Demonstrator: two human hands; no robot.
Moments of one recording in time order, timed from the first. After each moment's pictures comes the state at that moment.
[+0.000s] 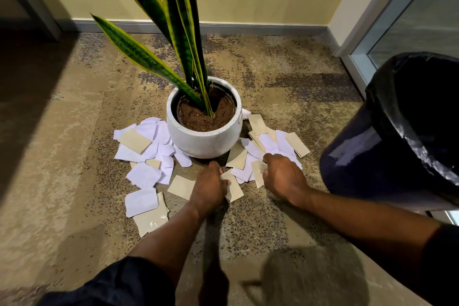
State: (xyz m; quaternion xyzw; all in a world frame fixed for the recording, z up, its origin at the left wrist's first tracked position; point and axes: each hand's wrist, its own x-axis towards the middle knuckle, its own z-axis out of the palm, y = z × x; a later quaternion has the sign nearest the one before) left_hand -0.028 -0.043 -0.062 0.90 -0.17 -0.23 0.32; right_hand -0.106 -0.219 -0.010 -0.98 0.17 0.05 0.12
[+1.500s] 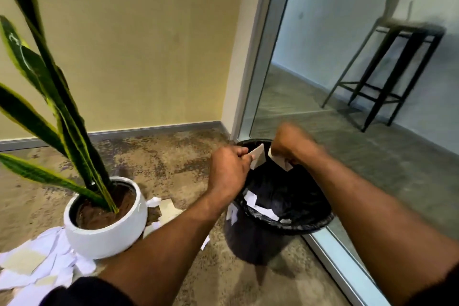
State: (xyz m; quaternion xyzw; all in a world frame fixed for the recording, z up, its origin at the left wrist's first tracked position) left_hand -0.121 -0.264 0.227 0.76 -0.32 -0.05 0.57; right_hand -0.187 -0.376 0.311 -0.89 0.45 -0.02 0.09
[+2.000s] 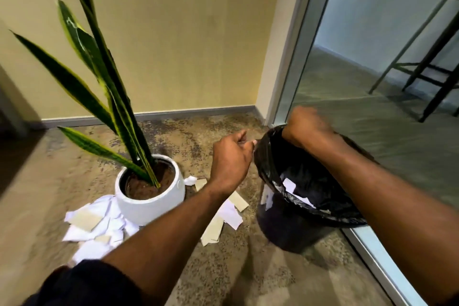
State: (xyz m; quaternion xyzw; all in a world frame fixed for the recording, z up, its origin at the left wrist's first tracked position) left_hand -0.085 -0.208 0.204 0.78 -0.29 -0.02 0.55; right_hand -0.147 -0.343 0.287 -0.92 0.39 -0.07 0.06
